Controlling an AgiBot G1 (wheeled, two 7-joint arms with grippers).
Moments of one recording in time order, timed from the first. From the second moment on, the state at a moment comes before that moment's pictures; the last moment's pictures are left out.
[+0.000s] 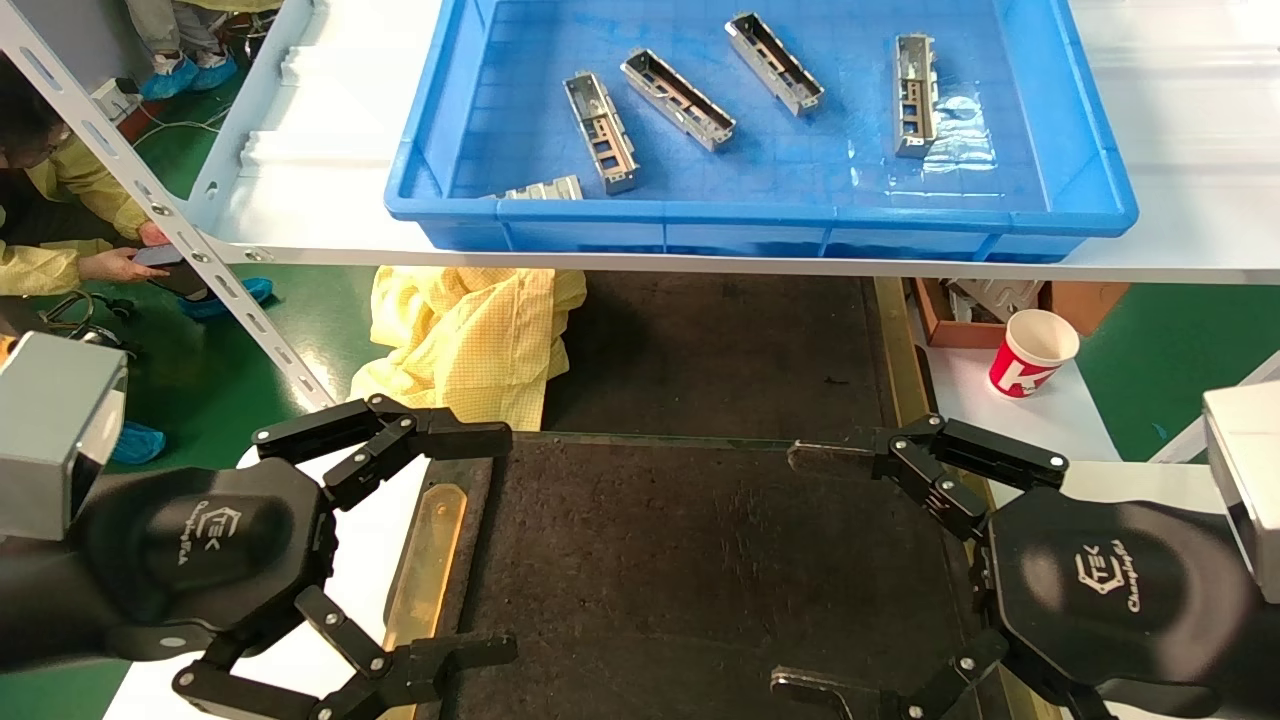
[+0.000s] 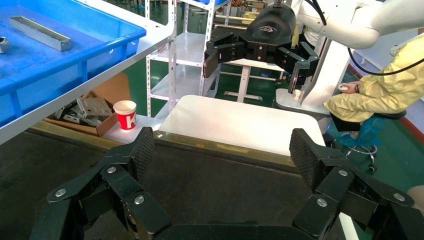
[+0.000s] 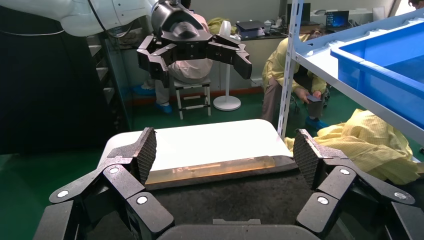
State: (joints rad) left arm -1.10 0.58 0.37 -1.26 0.67 1.46 -0.14; right arm 1.08 -0.61 -0.28 1.28 -0.73 -1.50 0.19
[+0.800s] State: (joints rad) left arm -1.10 0.58 0.37 -1.26 0.67 1.46 -0.14; right arm 1.08 -0.61 -0.28 1.28 -0.73 -1.50 0.19
